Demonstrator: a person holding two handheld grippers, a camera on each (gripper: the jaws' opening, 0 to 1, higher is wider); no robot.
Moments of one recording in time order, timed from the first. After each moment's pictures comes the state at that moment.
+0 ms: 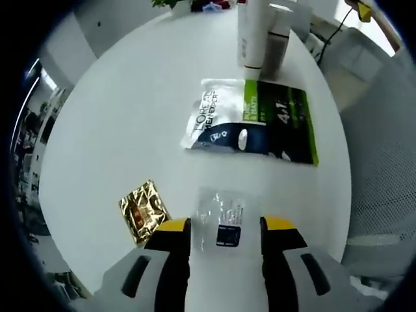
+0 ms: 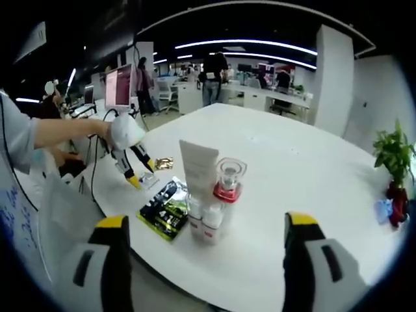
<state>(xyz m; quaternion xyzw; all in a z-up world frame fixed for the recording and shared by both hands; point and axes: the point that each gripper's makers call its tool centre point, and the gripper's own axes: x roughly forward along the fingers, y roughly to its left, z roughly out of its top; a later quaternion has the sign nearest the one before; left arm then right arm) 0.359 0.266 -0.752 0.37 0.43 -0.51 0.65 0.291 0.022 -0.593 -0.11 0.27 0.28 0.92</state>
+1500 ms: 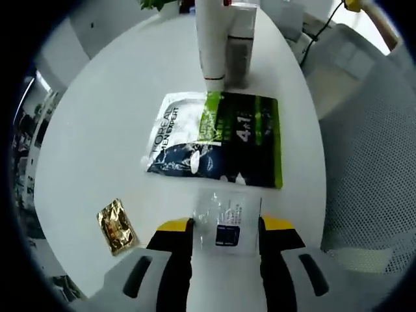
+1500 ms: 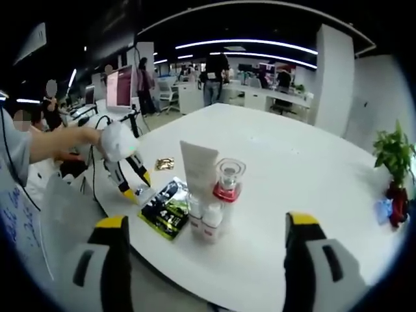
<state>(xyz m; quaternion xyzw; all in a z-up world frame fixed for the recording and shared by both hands) 0.310 0.232 -0.750 0.37 0.43 -0.53 0.63 0.288 0.021 -0.589 -0.11 0.27 0.29 0.91</state>
